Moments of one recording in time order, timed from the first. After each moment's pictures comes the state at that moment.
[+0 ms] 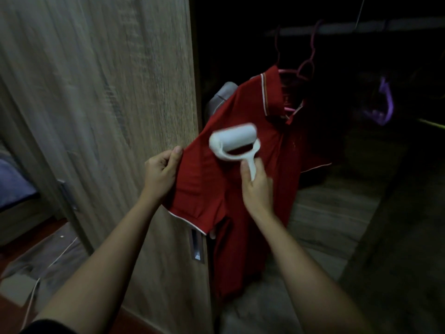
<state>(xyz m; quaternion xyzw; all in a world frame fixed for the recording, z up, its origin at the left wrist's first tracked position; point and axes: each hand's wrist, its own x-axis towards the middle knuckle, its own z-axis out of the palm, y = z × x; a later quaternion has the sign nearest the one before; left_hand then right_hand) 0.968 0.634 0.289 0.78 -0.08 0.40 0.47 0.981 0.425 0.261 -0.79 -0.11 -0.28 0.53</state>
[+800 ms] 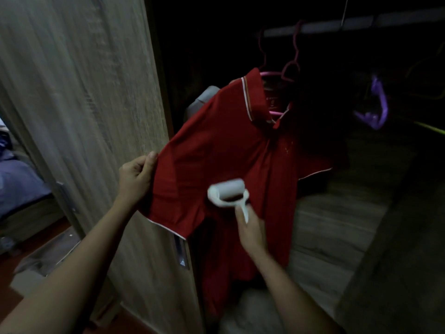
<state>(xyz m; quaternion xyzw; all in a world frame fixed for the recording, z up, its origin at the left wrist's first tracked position) 0.968 0.632 0.289 0.79 -0.03 0.42 0.44 0.991 0.376 0.176 -0.83 -0.09 -0.11 0.54</state>
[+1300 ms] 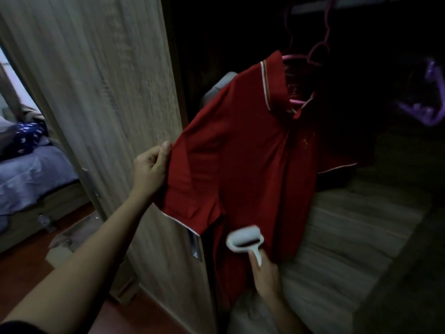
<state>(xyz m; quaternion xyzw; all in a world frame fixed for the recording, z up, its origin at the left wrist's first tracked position) 0.968 0.628 0.292 0.79 0.02 0.43 0.44 0.981 0.369 0.040 -0.88 -0.03 0.02 0.47</state>
